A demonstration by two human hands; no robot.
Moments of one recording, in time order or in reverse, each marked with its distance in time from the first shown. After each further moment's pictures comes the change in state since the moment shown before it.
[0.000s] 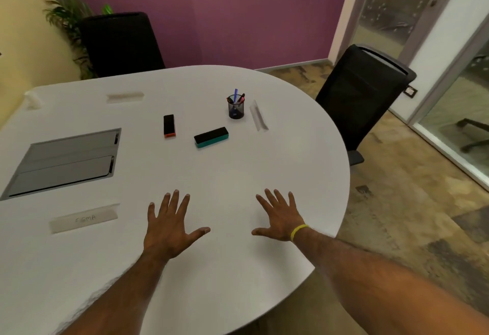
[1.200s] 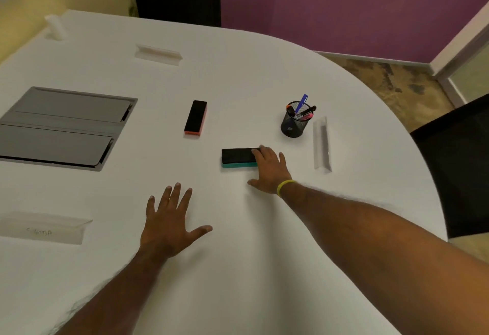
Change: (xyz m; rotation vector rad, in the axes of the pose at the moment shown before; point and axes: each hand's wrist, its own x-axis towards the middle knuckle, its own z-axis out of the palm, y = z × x) left_hand 0.240 -0.042 0.076 -0.153 -0.089 -0.288; right_hand 0.431 -0.008 -0.082 0.033 0.051 -0.266
